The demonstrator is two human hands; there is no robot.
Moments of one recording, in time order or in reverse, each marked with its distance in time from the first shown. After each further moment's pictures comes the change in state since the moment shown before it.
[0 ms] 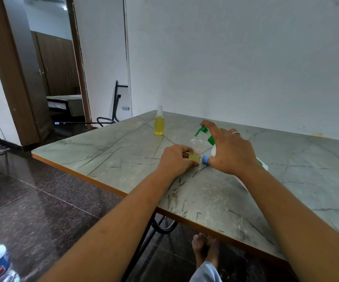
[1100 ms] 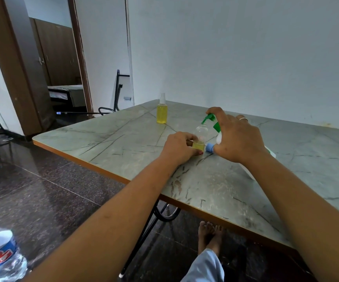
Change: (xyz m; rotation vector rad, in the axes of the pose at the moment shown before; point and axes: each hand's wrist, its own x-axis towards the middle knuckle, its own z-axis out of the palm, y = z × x) left_hand -0.003 0.001 -0.002 -0.022 -0.001 0.019; right_hand -0.002 -0.002 -0.004 0.004 0.007 0.005
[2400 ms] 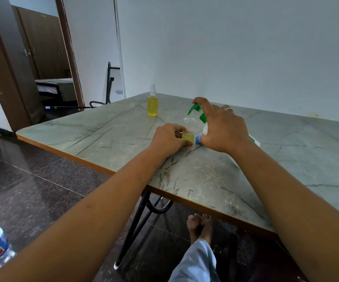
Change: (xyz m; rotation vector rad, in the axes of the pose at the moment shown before) left_hand 0.001 0.001 0.000 0.047 0.016 -0.014; right_hand 0.003 -0.002 0.004 -0.004 0.001 -0.031
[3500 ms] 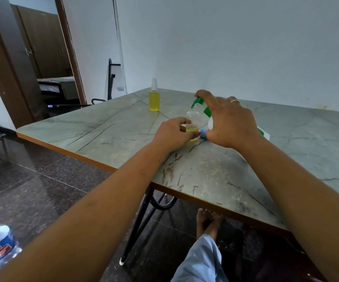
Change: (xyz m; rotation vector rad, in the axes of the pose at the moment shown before) left_hand -0.001 0.002 0.002 0.029 -0.028 0.033; right_hand -0.004 0.001 0.000 -0.048 0.044 -0.034
